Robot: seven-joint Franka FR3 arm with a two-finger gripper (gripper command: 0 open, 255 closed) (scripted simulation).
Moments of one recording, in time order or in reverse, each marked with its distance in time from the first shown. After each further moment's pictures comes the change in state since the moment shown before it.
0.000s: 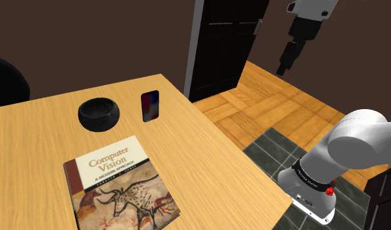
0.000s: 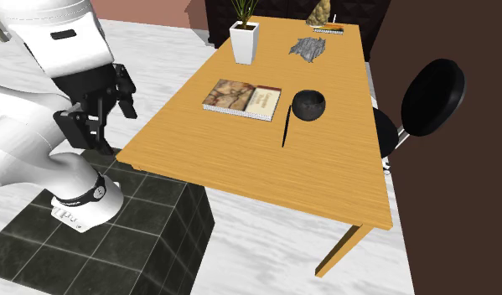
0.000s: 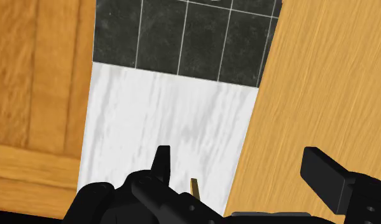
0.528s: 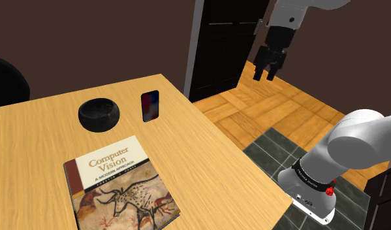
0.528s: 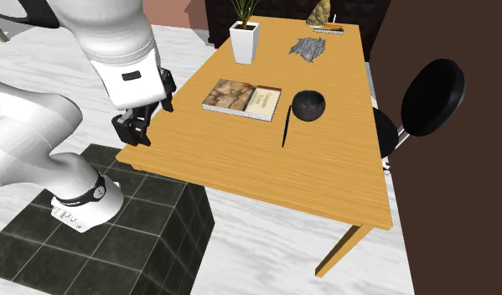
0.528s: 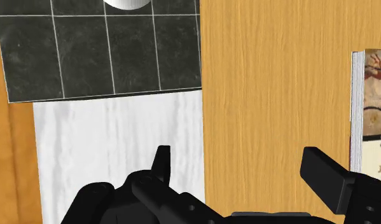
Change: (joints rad) arm -0.002 0.189 0.041 0.036 0.219 0.029 0.227
